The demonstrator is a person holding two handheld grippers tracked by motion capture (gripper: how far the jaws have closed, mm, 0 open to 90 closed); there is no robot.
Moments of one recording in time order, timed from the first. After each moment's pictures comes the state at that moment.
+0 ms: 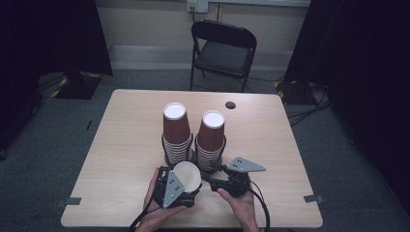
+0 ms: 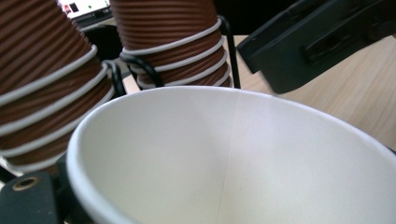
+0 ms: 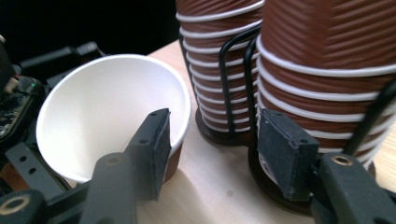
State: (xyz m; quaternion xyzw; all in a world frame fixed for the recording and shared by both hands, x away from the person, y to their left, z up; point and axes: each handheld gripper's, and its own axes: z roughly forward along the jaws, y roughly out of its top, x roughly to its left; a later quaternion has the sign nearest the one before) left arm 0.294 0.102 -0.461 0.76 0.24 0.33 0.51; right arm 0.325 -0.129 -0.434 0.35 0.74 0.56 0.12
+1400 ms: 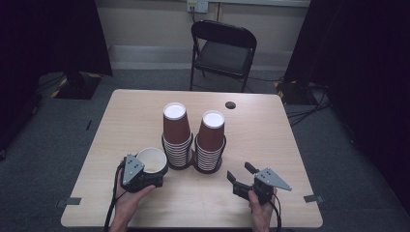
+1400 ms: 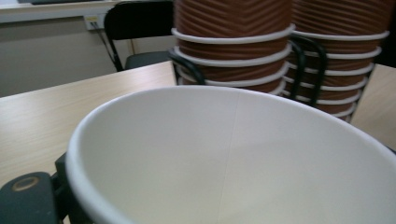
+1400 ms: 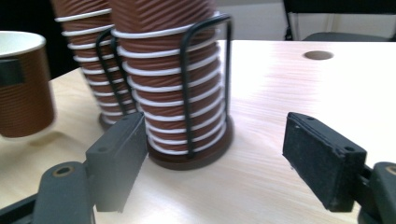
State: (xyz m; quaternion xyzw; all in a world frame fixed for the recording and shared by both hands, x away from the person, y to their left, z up) left arm 0.325 0.193 -0.454 0.69 0.39 0.32 0.52; right arm 0.309 -0.192 -0.468 0.44 0.67 0.55 0.26
